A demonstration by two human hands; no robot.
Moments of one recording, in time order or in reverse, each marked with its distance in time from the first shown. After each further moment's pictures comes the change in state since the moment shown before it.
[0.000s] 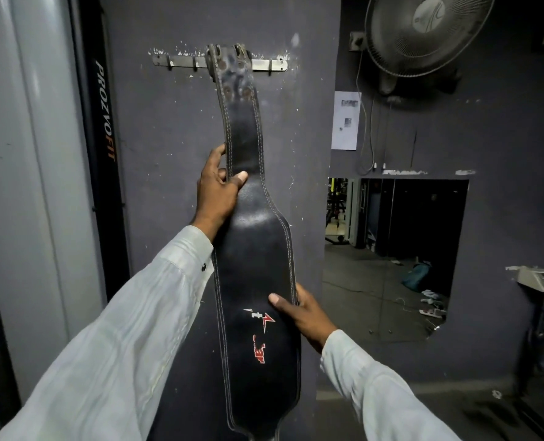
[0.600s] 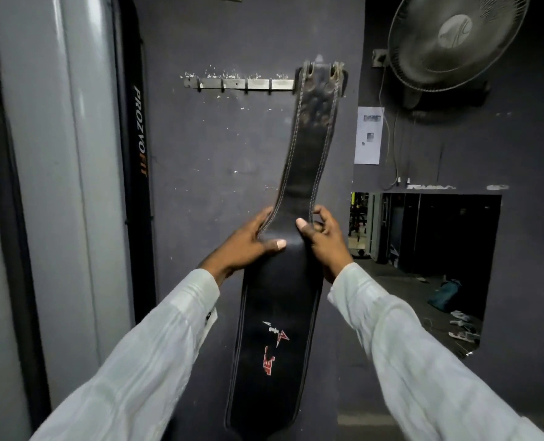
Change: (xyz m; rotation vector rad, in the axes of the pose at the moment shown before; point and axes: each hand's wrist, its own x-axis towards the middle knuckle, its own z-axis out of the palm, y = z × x) left_hand -0.050 0.006 -0.021 0.265 -0.545 -0.118; right_hand 0.082 -0.129 0.012 -0.016 0.222 -0.292
